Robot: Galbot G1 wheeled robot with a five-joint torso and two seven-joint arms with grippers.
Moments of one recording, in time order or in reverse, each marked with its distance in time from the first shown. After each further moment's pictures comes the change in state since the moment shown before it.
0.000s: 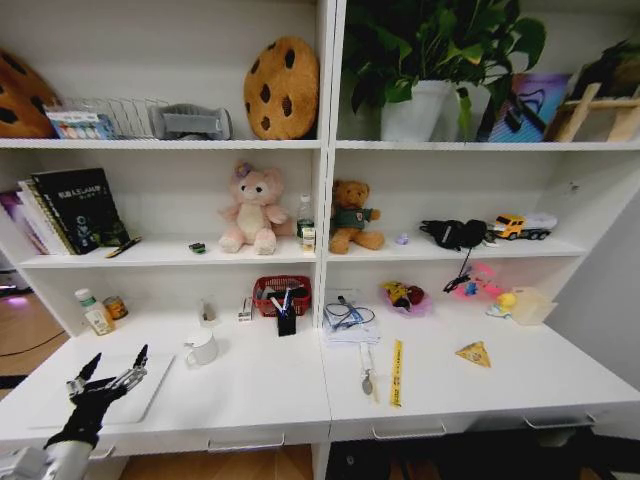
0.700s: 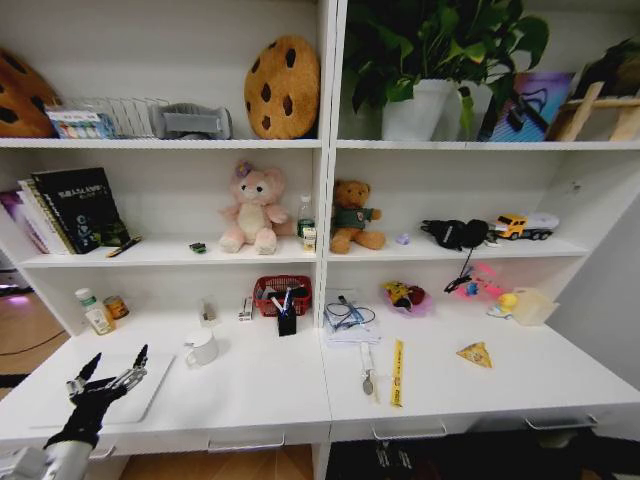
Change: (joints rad) left arm 0.000 0.000 0.000 0.000 0.000 0.000 0.000; right arm 0.598 -0.051 -0.072 -0.556 0.314 -0.273 -0.184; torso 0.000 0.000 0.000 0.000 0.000
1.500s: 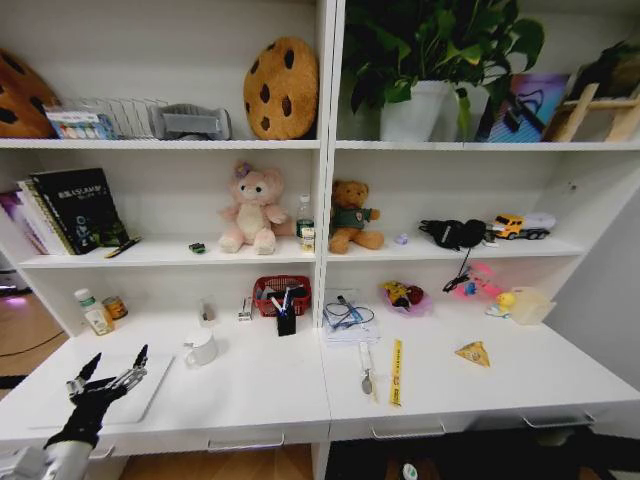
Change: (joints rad) left arm 0.000 0.000 0.000 0.000 0.000 0.000 0.000; right arm -0.340 0.040 0.064 0.432 -0.043 -0.058 0.058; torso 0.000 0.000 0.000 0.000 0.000
